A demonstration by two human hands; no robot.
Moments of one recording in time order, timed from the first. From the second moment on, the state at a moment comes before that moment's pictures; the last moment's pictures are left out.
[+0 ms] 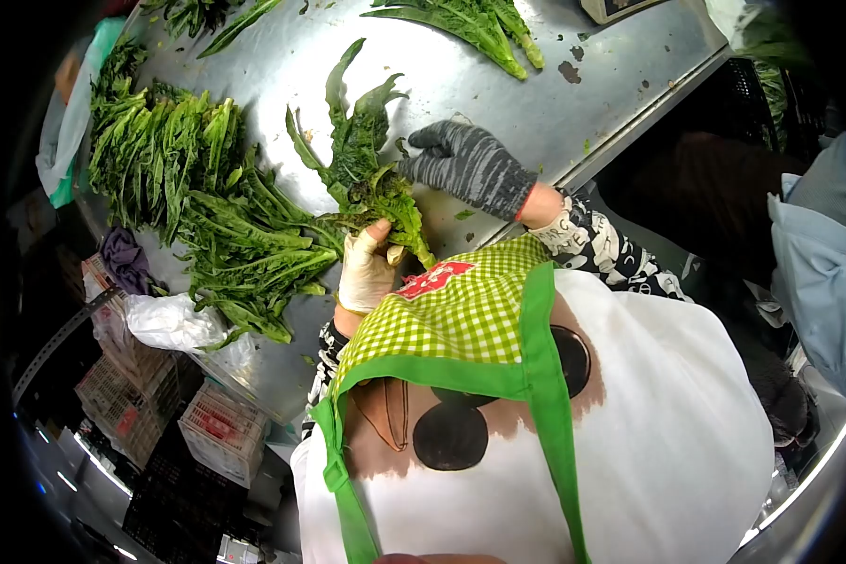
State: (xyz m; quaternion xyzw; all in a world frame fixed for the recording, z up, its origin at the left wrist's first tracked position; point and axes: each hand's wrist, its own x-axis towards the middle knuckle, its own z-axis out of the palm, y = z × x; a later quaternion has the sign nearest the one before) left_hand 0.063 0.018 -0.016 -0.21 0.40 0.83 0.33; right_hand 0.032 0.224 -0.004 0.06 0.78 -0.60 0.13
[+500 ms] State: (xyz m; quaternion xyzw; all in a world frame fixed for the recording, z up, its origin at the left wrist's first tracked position) left_hand 0.067 0.024 -0.019 -0.24 0.34 0.86 0.30; right_hand 0.034 0.222 0.016 0.10 0.76 -0.62 0.15
